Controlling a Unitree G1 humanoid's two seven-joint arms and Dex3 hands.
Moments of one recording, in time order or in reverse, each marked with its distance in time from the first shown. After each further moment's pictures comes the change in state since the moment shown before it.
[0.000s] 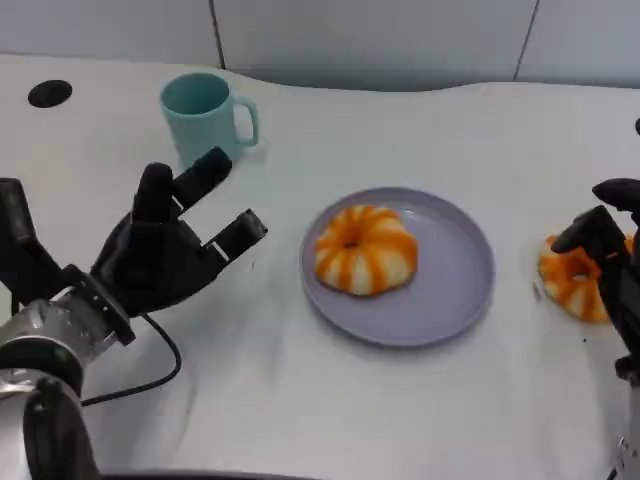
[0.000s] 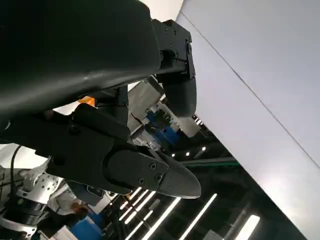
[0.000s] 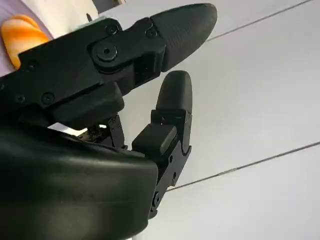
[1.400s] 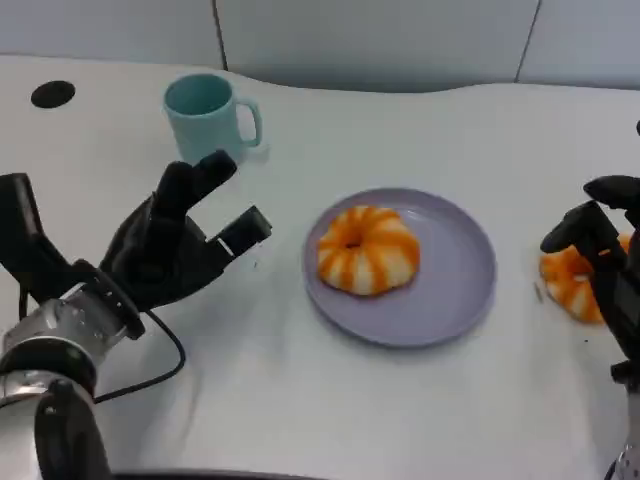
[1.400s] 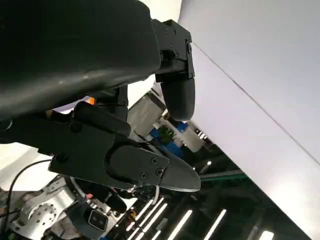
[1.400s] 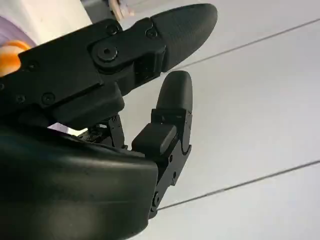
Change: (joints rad) left arm 0.005 -0.035 0.023 -0.029 0.035 -0.075 0.076; right arm 0.113 0.035 0.051 -0.264 -0.002 0.091 -0.054
